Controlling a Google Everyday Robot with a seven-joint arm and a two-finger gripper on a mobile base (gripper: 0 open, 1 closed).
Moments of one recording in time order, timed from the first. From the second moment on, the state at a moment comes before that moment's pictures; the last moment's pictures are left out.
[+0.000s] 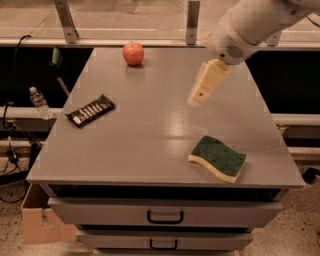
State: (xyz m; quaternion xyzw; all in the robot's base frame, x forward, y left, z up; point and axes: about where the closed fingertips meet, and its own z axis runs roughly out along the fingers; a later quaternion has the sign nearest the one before) arm 0.584 -0.104 0.954 -0.61 0.73 0.04 0.30
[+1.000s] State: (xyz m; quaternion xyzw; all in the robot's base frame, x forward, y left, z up) arm 0.682 0.004 0.944 -0.58 0.73 0.09 0.35
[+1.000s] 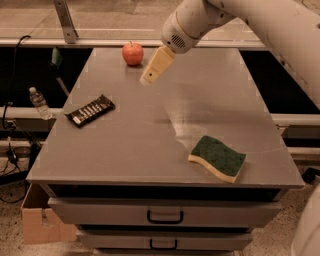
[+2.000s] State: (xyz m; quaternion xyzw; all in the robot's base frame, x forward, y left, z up) arm 0.789 0.043 0.913 -0.44 0.75 0.14 0.47
